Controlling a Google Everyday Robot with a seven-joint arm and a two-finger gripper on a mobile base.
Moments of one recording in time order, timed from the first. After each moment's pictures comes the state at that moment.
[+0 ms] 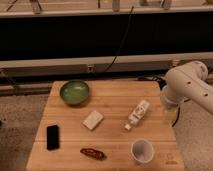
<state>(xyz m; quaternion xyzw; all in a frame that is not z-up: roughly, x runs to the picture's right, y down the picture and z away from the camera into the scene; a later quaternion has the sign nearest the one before) 0.285 0.106 0.684 -0.28 0.02 0.02 0.96</state>
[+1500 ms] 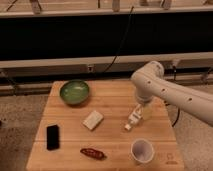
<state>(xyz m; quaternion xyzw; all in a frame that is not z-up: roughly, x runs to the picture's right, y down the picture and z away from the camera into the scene) 0.197 0.105 0.763 -0.29 0.02 -0.11 0.95</state>
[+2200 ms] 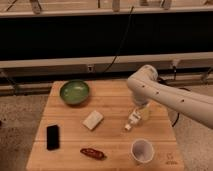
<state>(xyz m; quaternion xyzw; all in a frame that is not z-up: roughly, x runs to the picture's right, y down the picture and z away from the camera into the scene) 0.186 0.114 0.781 -0.29 0.01 -0.19 0.94</state>
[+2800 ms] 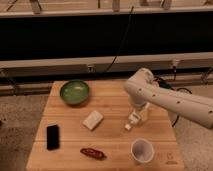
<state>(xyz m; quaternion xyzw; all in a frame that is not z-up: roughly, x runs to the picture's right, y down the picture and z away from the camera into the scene) 0.178 0.128 0.793 -0.30 -0.01 -0.25 0.92</state>
